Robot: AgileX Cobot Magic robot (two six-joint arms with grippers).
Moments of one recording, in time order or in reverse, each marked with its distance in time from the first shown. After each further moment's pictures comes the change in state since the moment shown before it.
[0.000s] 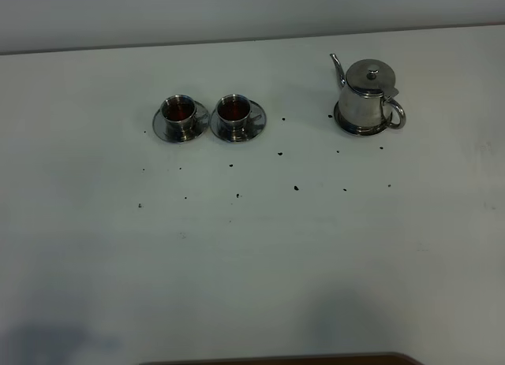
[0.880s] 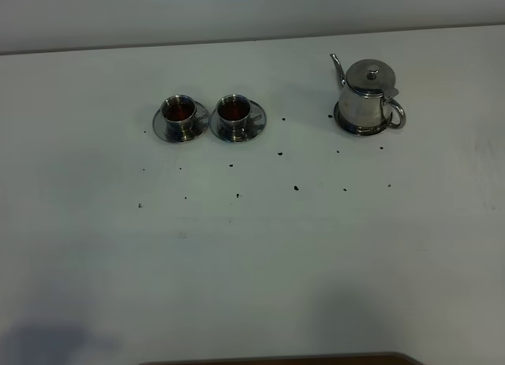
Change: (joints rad) left arm 0.000 0.000 0.000 0.000 0.000 0.000; right arm -0.011 -0.220 0.001 0.009 0.002 0.005
